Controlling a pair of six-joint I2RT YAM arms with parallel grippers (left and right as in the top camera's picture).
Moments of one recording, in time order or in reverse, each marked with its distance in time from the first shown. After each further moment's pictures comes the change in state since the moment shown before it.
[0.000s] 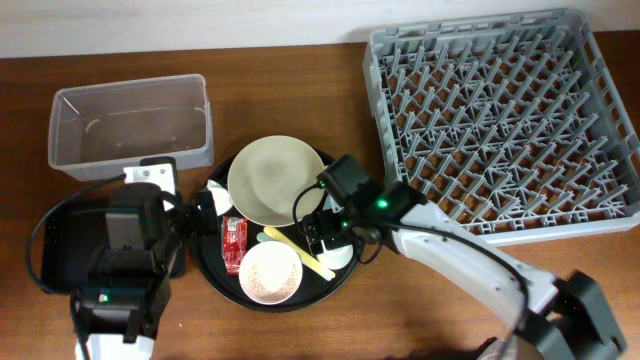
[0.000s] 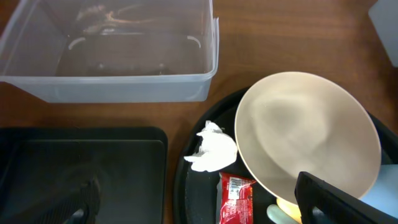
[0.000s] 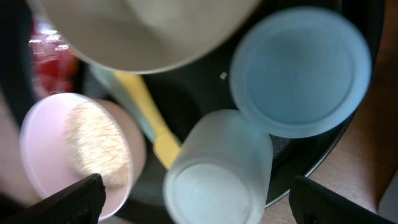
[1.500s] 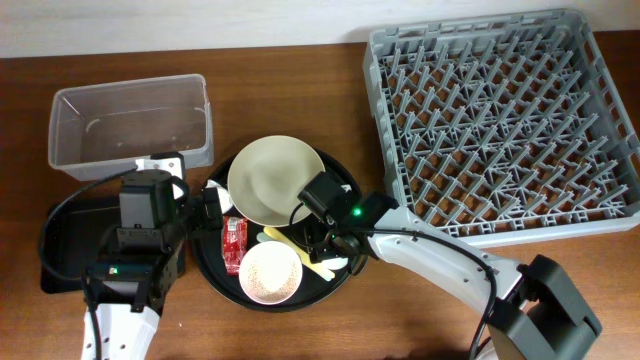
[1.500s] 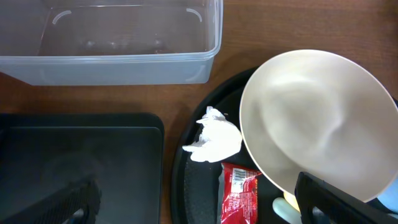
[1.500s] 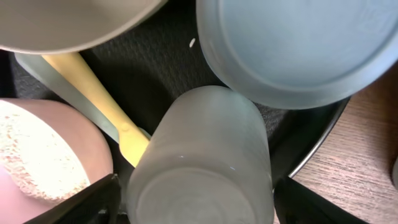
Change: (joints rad) left arm 0.000 0.102 0.000 0.006 0.002 -0.006; right arm 0.079 0.072 0.000 -0.041 0.112 0.146
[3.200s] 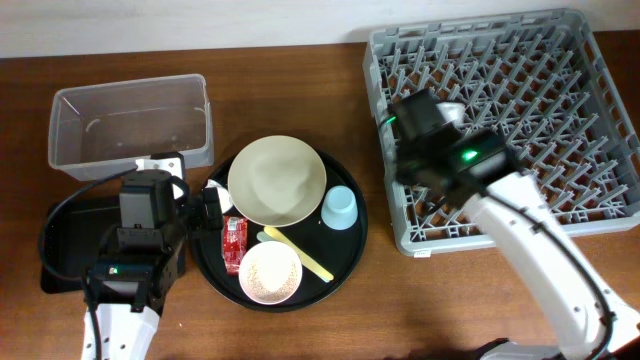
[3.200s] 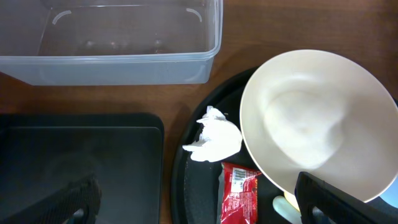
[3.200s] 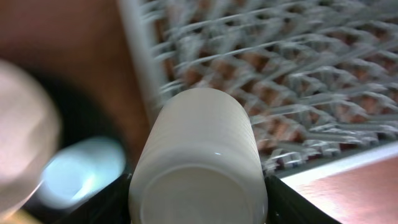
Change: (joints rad) left arm 0.000 0.000 0.000 0.000 0.000 0.000; right arm -0.383 -0.188 0.361 -0.388 0.381 -0.079
